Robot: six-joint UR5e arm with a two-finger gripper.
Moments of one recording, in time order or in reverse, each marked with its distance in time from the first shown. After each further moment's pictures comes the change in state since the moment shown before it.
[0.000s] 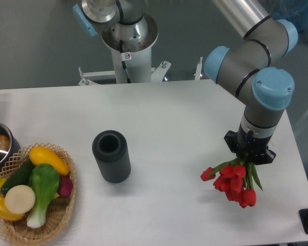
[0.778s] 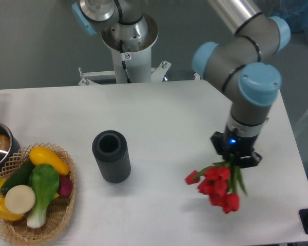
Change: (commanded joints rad) arm -0.095 0.152 -0.093 0.015 -0.296 -0.014
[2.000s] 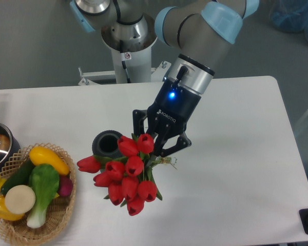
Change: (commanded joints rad) arm 0.003 0.103 -0.098 0.301 -0.678 -0.305
